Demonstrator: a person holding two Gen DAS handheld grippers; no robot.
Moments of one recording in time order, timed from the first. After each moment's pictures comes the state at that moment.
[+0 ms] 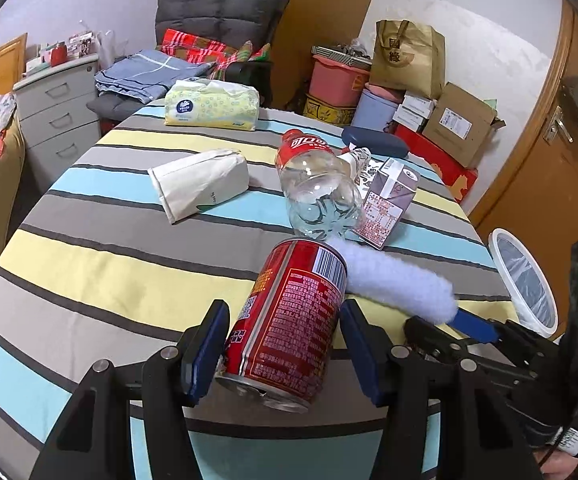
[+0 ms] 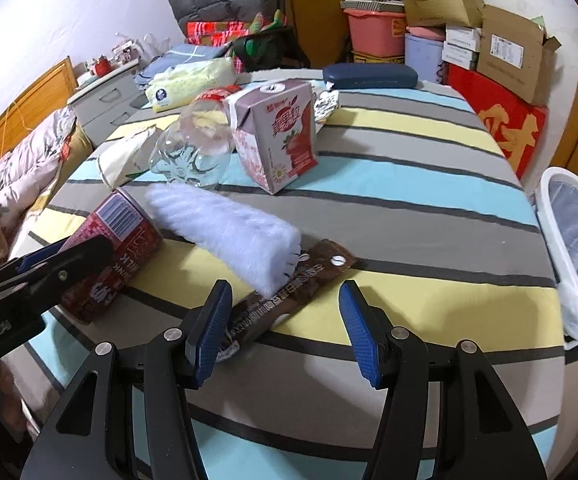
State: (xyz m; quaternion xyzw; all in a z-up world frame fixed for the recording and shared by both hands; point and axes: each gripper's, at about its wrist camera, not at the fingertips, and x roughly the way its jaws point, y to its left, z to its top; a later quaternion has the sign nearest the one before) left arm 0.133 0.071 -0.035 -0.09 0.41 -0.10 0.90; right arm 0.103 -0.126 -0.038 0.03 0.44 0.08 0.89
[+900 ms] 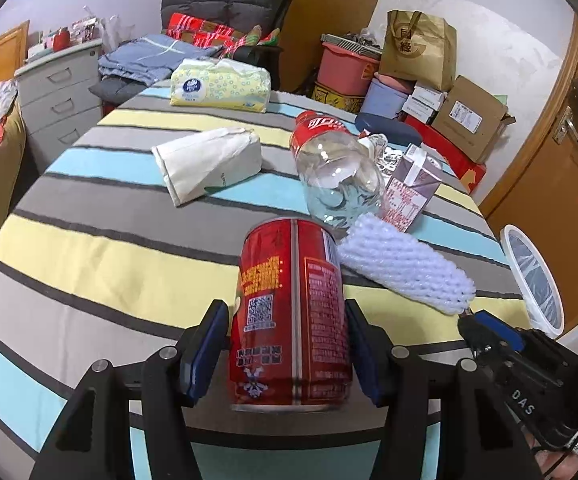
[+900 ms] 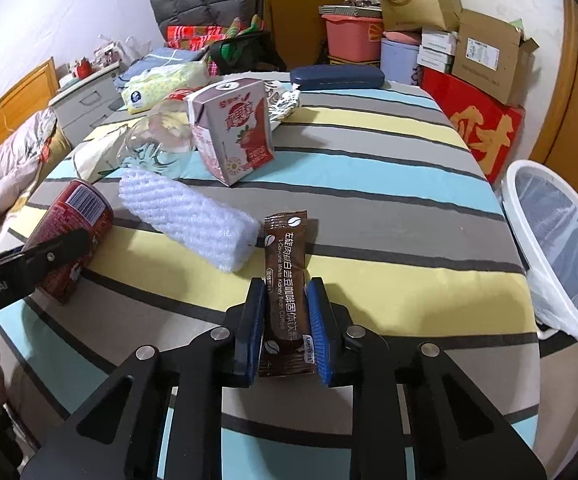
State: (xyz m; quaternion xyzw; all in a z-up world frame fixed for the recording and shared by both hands) left arm 0.145 0.075 -0.052 -0.10 0.43 -0.09 0.89; right arm 0.092 -0.147 -0.038 0.02 0.43 0.05 0.90
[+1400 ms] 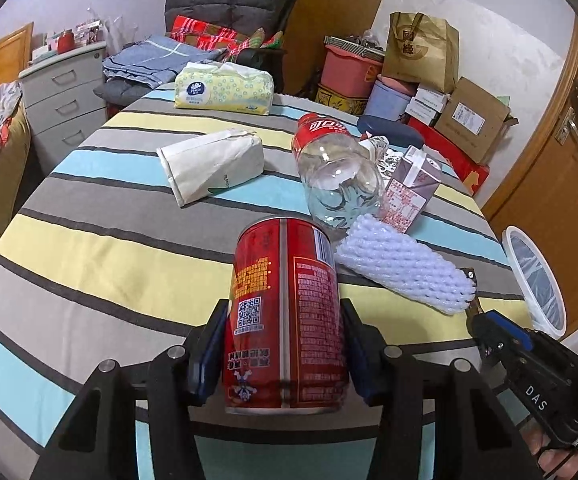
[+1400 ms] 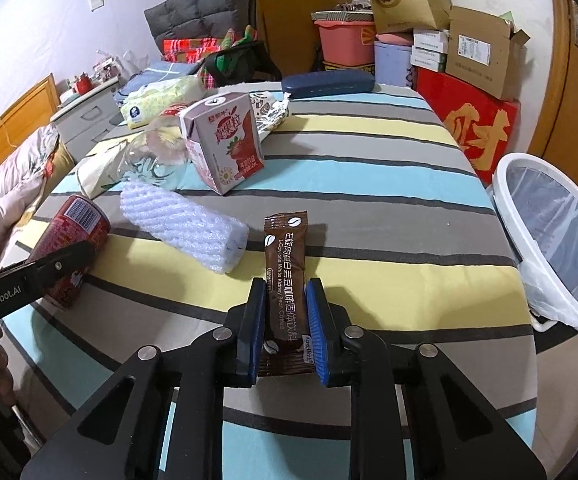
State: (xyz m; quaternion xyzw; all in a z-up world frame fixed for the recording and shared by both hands) left arm 0.140 0.072 -0.046 -0.10 0.42 -0.08 0.90; right arm 0.085 -0.156 -0.034 0.04 0.42 0.05 0.91
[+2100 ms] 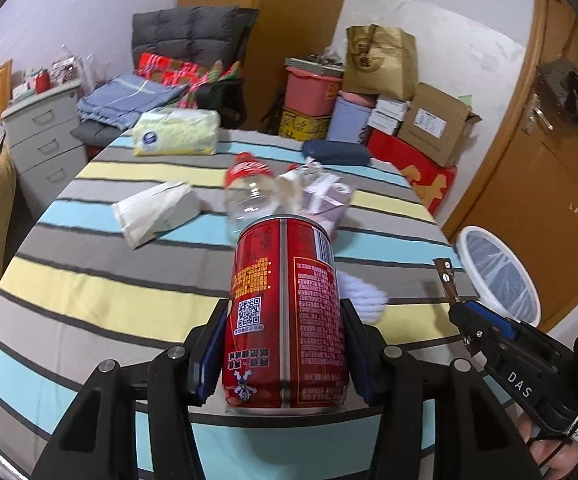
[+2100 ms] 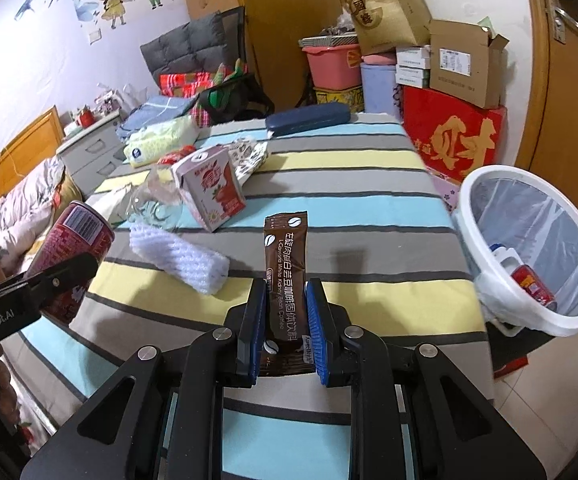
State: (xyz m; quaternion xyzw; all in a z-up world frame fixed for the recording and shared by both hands) left arm 0.114 0.022 0.004 -0.07 0.38 -0.12 0.91; right arm 0.069 -0.192 -0.007 0.07 0.37 0.05 0.92
